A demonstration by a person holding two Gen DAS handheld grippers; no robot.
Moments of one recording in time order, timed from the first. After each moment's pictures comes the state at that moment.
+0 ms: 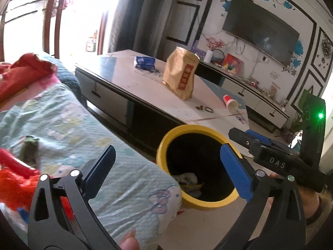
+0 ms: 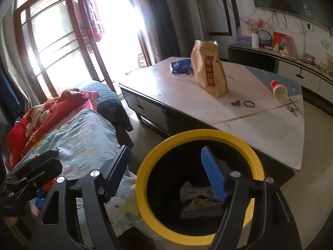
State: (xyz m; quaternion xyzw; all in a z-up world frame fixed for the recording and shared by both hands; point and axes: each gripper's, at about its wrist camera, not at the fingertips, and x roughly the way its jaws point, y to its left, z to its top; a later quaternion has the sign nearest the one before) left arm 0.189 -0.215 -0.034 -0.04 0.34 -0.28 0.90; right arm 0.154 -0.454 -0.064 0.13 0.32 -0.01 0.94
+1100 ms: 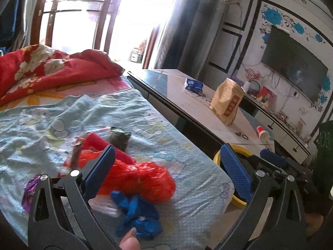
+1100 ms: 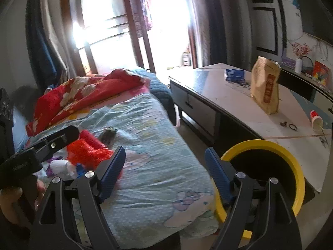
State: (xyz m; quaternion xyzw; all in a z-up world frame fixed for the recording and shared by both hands) left arm 0.158 -0.064 -0.018 -0.11 0.30 -0.14 0.94; right arm 0.146 -0.311 -0.039 0.05 0.31 0.13 0.94
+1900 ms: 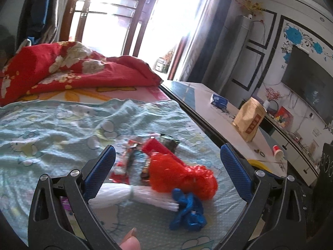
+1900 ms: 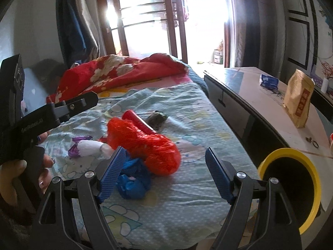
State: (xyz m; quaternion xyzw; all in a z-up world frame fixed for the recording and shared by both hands) left arm 0.132 0.017 -0.014 -0.14 0.27 -0.06 0.95; right arm 0.133 -0.216 -0.045 -0.01 0.32 0.22 0.92
